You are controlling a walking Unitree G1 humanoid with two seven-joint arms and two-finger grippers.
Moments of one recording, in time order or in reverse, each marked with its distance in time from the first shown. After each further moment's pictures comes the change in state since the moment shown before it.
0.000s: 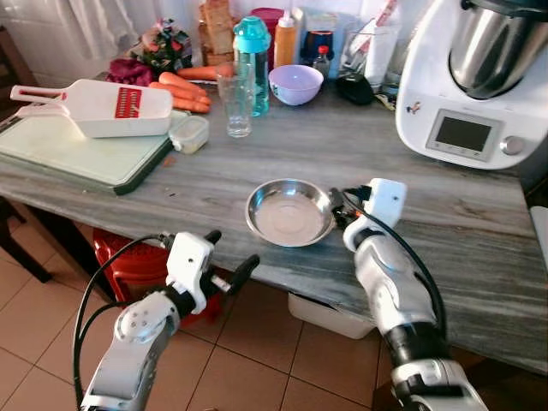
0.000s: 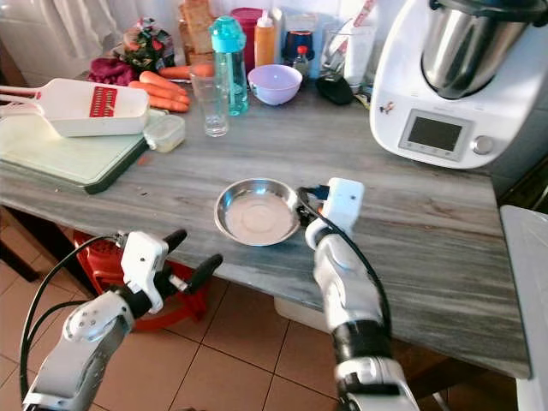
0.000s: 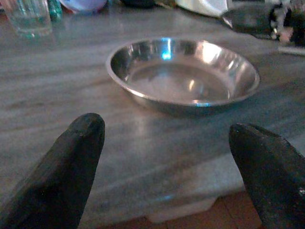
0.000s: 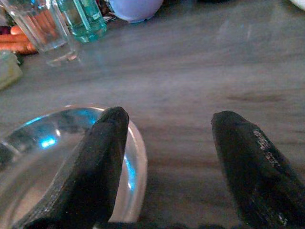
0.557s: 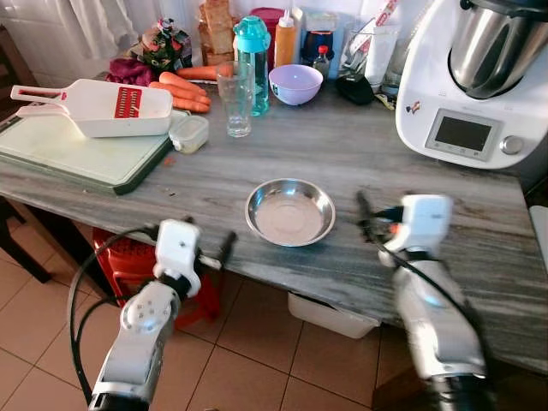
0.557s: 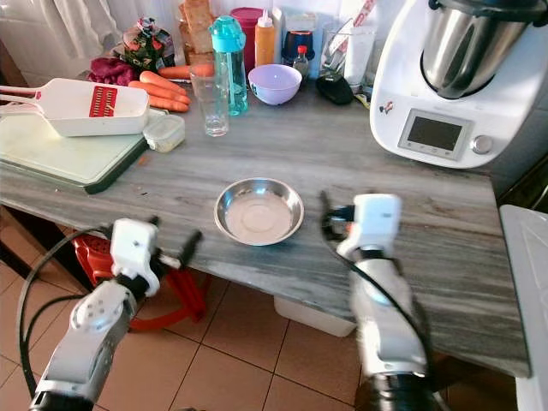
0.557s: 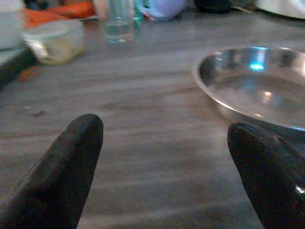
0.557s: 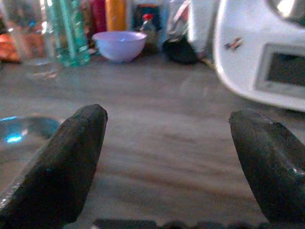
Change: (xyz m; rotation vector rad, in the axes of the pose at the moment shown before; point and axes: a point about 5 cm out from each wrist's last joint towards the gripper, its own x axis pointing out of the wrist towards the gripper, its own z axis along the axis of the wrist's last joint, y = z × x) left arm 0.007 0.024 0.000 0.056 0.003 0.353; right arm -0.046 -0.037 0.026 -0.228 -0.202 -0.027
